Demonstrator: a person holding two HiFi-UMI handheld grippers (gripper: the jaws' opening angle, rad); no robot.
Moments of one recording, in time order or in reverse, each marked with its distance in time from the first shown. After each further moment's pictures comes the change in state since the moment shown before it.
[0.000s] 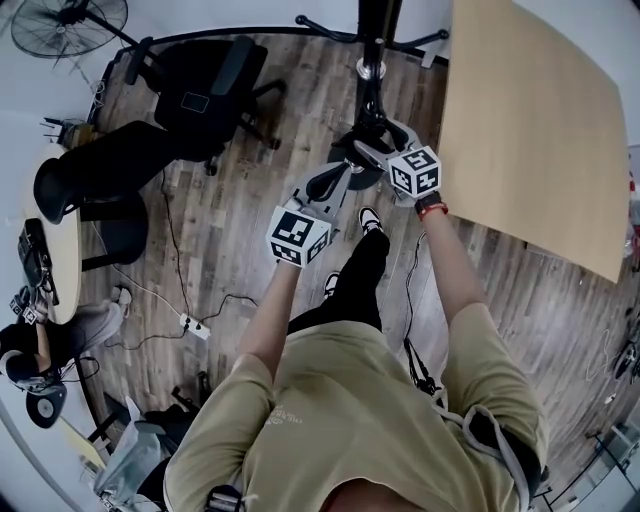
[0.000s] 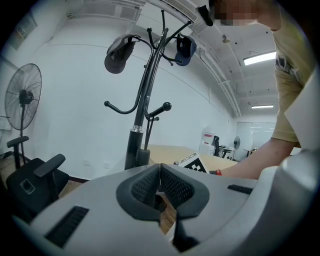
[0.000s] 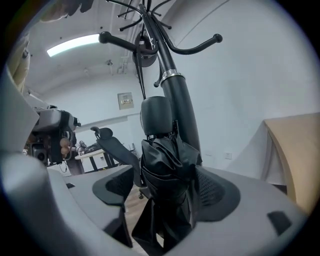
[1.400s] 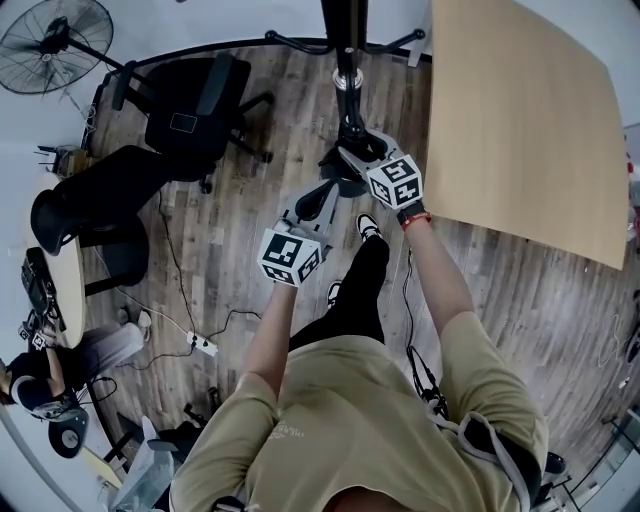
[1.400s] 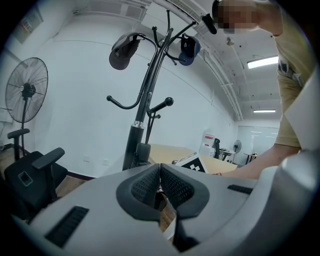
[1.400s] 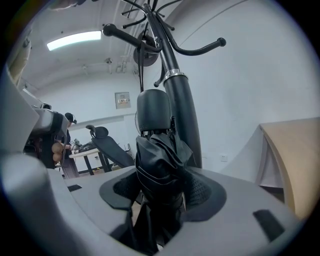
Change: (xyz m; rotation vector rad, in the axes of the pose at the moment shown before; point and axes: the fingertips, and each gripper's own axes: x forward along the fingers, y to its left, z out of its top) left arm 0.008 0.001 -0.014 -0.047 -0.006 0.000; right arm 0.008 -0.001 0.003 -0.027 -0.018 -0.062
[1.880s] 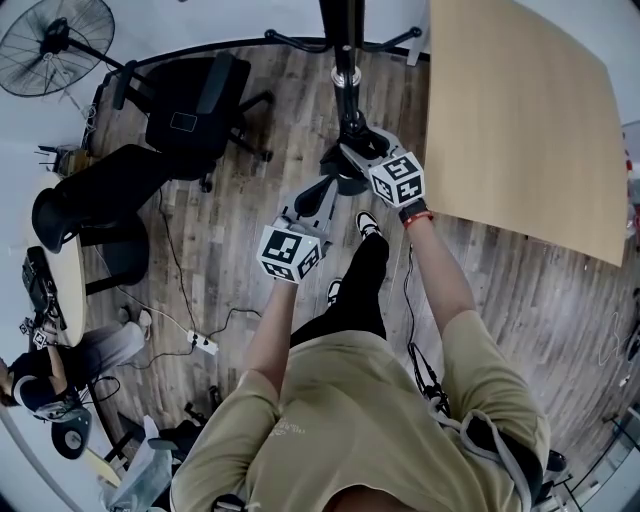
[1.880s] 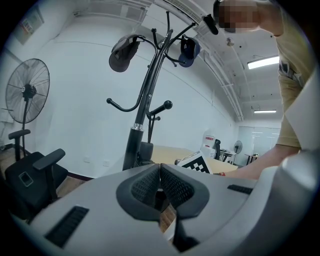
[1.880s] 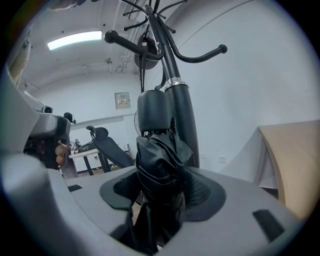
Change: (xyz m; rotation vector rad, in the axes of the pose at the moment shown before) left arm -0.002 -0.005 0.006 -0.001 -0.011 0.010; right arm -0.014 0.001 0.010 -0.005 -0.003 -0.006
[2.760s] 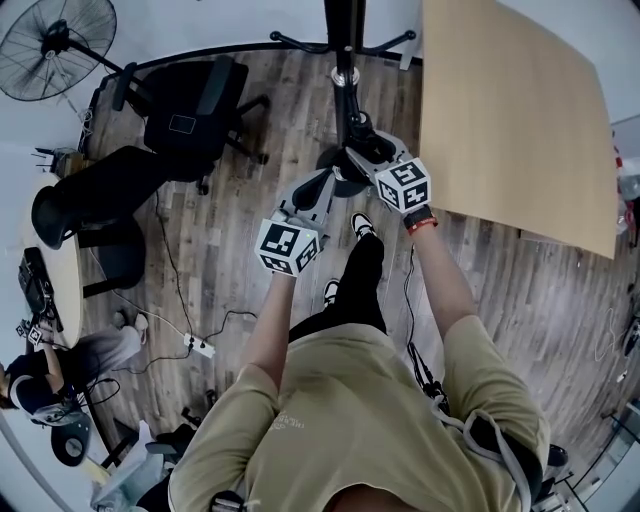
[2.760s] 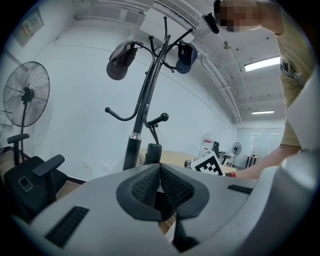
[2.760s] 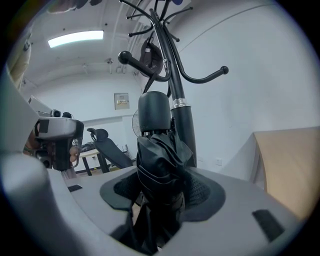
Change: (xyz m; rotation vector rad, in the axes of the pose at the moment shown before) left arm -0.016 -0.009 0.027 0.014 -0.036 -0.012; right arm -0.042 0.018 0.024 -0.008 -0.008 -0.037
